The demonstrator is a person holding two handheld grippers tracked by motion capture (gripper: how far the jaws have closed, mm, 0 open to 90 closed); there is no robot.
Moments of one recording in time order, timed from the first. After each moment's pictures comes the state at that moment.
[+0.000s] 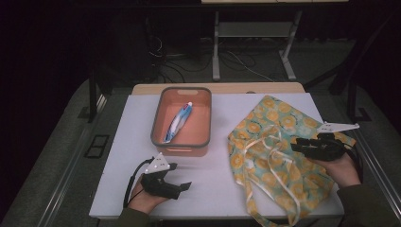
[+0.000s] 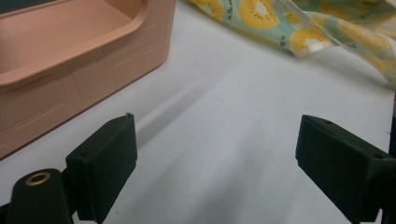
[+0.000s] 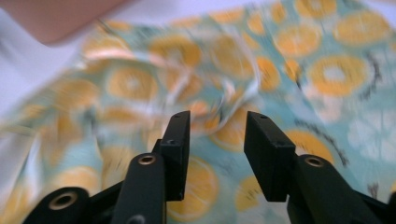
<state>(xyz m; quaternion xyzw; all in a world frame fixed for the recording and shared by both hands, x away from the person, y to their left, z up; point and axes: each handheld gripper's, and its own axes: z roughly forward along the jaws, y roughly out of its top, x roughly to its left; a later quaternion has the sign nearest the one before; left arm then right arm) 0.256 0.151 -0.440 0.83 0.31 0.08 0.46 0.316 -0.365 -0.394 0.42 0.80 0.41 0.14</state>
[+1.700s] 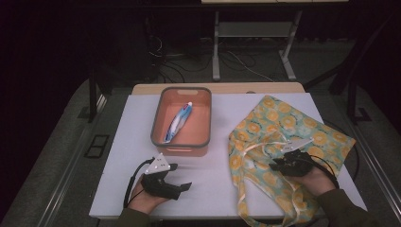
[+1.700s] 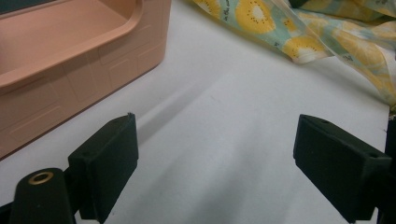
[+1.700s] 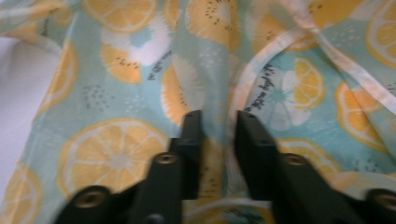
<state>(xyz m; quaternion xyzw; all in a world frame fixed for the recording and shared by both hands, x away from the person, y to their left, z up) 0.255 0.150 -0.439 0.83 0.31 0.08 0.45 0.307 -0.296 -0.442 0.34 0.88 0.31 0.10</state>
